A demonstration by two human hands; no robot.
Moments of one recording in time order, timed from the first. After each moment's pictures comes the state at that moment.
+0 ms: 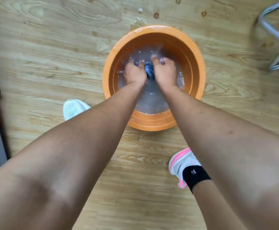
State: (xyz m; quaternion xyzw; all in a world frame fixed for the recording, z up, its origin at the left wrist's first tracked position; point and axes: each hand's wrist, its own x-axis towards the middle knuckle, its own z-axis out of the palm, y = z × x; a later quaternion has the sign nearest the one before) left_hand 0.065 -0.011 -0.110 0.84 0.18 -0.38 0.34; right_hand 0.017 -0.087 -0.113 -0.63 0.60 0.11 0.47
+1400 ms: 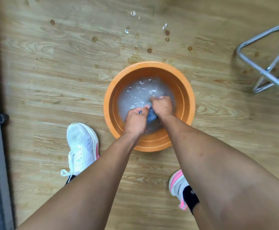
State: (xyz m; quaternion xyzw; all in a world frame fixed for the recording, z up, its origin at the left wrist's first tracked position) left_hand 0.014 0.022 -0.050 0.76 0.17 -0.49 0.39; right_hand -0.009 -0.087 -0.110 -0.57 0.65 0.19 0.47
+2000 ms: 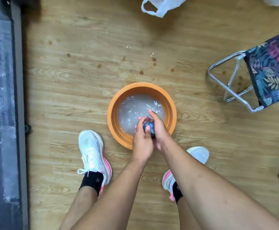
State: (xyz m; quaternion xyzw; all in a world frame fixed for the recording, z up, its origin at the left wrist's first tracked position) left_hand -0.025 0.009 0.069 0.77 0.08 -0.44 0.45; right_hand -0.040 -0.072 0.021 -0.24 0.61 0.19 0.73
